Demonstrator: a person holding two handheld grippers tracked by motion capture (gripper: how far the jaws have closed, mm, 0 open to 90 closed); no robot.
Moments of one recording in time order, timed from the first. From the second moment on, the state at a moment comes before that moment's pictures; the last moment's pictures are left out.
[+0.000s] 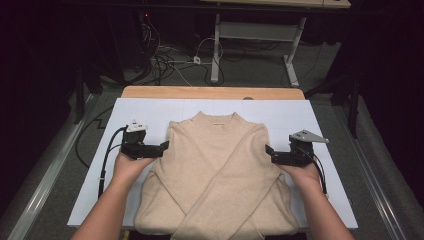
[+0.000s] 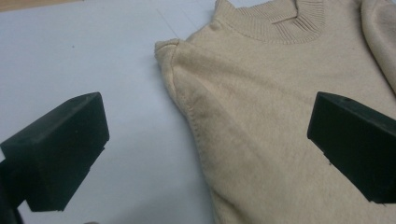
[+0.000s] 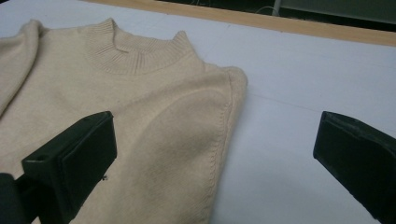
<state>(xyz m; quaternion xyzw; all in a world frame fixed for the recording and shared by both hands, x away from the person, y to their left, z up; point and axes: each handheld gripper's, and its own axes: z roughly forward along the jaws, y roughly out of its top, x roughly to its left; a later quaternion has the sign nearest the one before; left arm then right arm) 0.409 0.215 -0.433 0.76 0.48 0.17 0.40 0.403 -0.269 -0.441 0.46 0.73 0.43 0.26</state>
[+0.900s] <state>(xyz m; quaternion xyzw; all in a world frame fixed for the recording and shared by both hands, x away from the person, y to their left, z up) 0.483 0.181 -0.479 0.78 0.51 0.15 0.32 0.480 -0.260 -0.475 0.51 0.76 0.37 0.18</state>
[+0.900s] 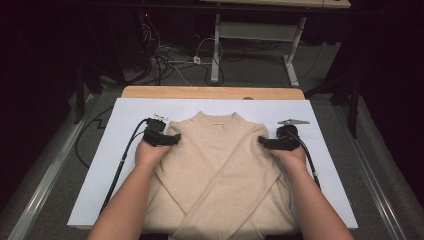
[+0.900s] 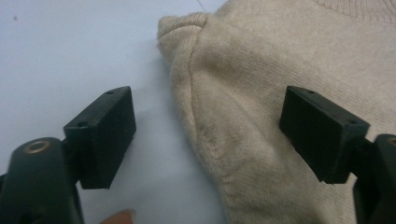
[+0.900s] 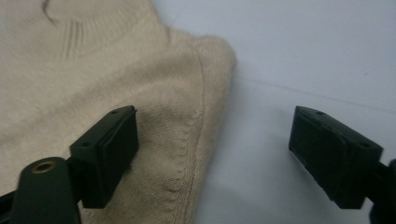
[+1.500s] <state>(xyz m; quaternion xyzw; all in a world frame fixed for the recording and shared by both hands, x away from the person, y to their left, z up) 0.471 0.186 -0.459 0.79 0.48 0.16 0.35 0.484 -0.243 -0.469 0.47 0.78 0.37 0.19</state>
